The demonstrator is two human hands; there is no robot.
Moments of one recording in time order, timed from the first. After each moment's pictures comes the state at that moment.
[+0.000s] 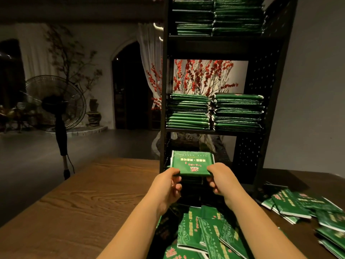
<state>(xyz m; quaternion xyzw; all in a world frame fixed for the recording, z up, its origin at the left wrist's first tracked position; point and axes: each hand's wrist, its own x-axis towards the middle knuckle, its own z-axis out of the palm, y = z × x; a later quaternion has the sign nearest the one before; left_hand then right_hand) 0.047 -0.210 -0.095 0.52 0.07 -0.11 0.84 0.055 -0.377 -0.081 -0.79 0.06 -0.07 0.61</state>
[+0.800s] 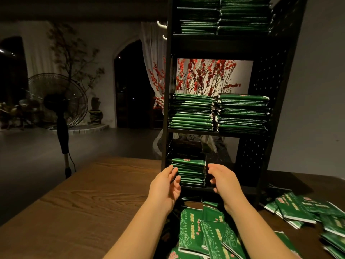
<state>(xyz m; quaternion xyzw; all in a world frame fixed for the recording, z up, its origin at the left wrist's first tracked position) 0.052 -0.213 -0.095 0.40 0.13 -0.07 0.90 0.055 -0.372 -0.091 -0.76 0.06 -0.14 0.63</state>
